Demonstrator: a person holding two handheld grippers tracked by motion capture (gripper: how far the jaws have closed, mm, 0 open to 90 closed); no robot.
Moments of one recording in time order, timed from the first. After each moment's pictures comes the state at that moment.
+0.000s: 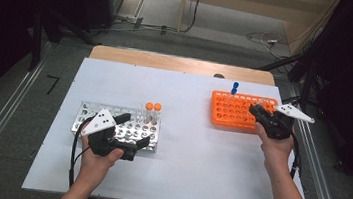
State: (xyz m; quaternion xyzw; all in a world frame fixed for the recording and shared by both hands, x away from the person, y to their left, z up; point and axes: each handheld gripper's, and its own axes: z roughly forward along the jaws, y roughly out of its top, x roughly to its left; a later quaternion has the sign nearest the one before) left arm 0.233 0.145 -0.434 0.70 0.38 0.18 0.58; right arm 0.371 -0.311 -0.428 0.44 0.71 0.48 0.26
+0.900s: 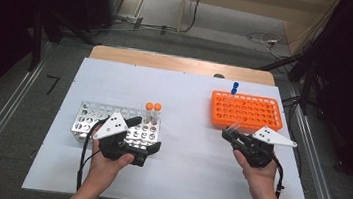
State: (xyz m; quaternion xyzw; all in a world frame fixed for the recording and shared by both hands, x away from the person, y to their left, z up) left arm 0.230 0.120 -0.429 0.71 0.35 0.16 0.59; right arm 0.293 -0.258 -0.436 0.34 0.77 0.52 0.17
